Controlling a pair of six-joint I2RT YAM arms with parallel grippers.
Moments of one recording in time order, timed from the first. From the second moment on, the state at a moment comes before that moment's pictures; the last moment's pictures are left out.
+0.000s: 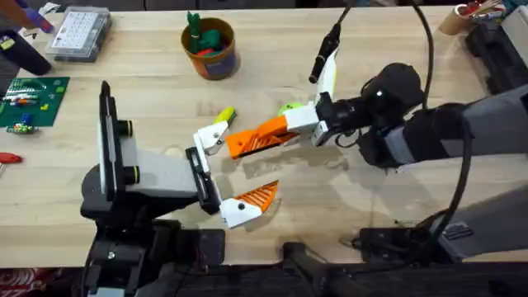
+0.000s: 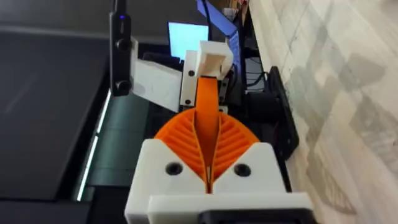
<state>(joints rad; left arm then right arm) -0.05 0.00 0.01 -0.11 1.14 0.00 0.45 1.72 0.45 1.40 -1.33 1.59</state>
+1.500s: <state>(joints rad) -0.05 0.00 0.01 -0.11 1.14 0.00 0.49 1.72 0.44 1.36 -1.27 1.65</state>
